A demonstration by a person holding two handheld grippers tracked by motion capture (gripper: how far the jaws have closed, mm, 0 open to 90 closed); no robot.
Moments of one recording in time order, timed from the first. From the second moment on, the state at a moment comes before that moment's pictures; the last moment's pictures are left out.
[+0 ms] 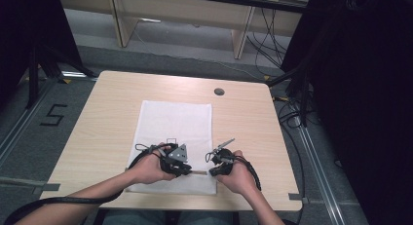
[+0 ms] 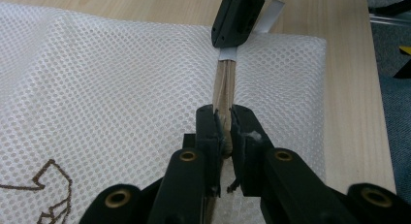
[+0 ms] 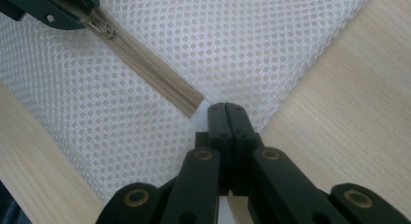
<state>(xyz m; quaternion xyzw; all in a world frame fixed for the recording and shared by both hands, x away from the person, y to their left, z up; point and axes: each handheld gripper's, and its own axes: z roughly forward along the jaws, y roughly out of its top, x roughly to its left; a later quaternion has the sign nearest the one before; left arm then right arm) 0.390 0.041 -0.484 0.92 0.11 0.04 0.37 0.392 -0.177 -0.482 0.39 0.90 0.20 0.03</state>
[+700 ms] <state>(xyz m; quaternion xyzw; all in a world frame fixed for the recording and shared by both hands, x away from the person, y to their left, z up) 0.389 0.049 -0.485 0.92 0.11 0.04 0.38 0.393 -0.177 -0.482 0.37 0.90 0.20 0.03</state>
